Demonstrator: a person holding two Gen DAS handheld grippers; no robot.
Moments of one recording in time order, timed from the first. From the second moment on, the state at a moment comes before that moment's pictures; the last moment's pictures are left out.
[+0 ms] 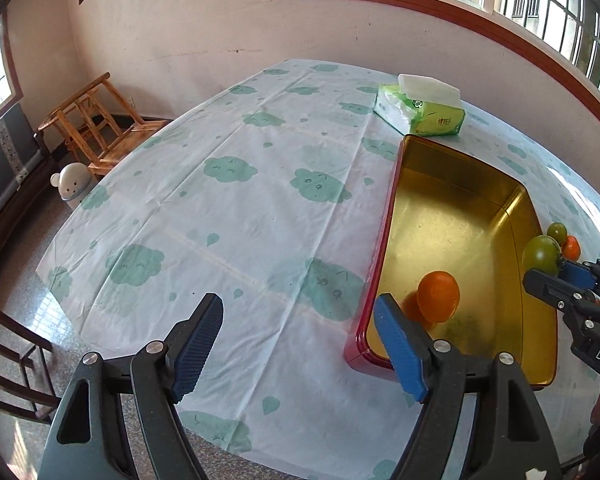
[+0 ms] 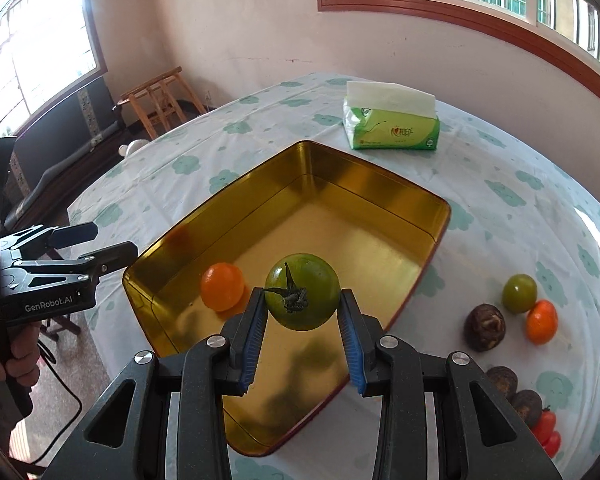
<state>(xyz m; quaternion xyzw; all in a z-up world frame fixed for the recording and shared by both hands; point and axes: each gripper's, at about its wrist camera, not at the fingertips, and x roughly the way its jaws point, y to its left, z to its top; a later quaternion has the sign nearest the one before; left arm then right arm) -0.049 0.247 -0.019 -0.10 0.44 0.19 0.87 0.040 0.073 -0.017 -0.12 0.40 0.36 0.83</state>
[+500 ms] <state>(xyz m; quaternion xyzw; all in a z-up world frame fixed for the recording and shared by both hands) -0.048 0.245 -0.023 -0.11 0.44 0.18 0.87 0.053 0.095 -0.046 -0.17 0.43 0.34 0.82</state>
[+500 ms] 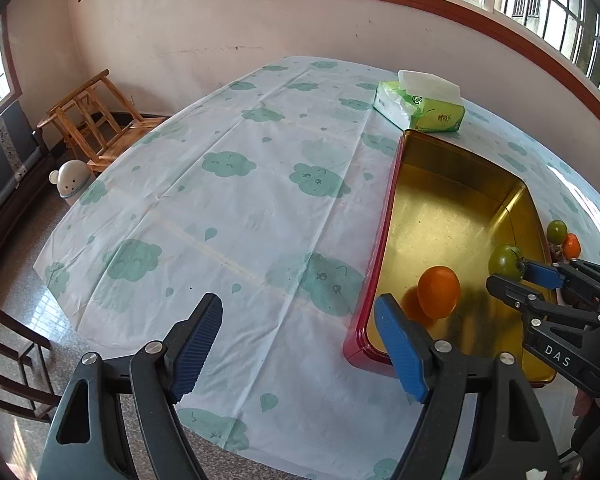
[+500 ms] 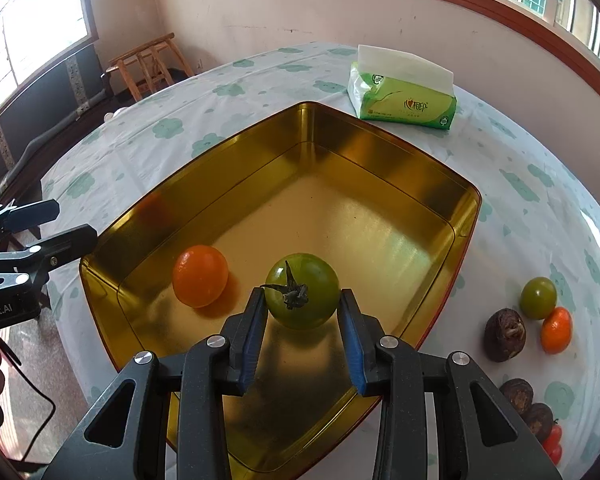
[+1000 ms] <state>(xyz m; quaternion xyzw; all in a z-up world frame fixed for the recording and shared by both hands) -0.048 0.244 -0.026 -0.11 0.45 0.18 0.87 0.053 0.099 -0.050 -0.21 0.42 0.32 0.82</state>
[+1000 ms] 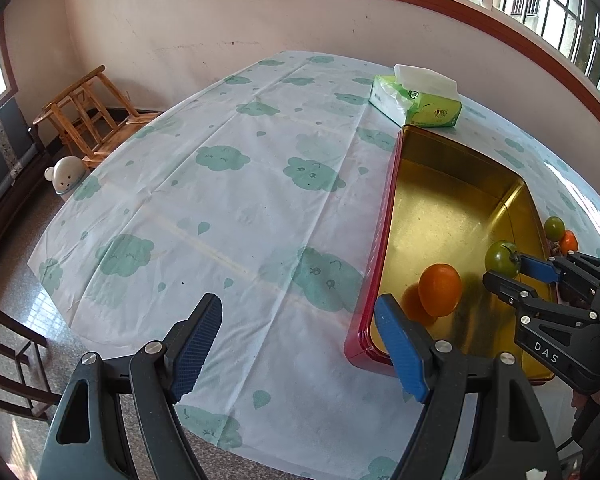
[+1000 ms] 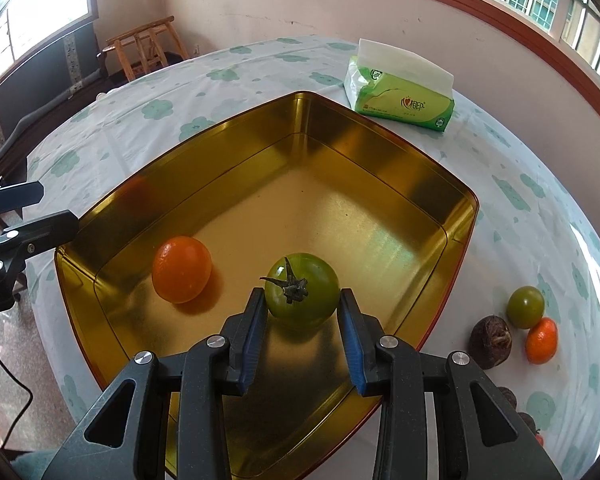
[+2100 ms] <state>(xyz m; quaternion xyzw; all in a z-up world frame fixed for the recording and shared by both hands) -0.055 0.226 -0.004 -0.13 0.43 0.16 0.88 0.036 0.042 -0.007 -0.12 0.38 0.33 0.86</state>
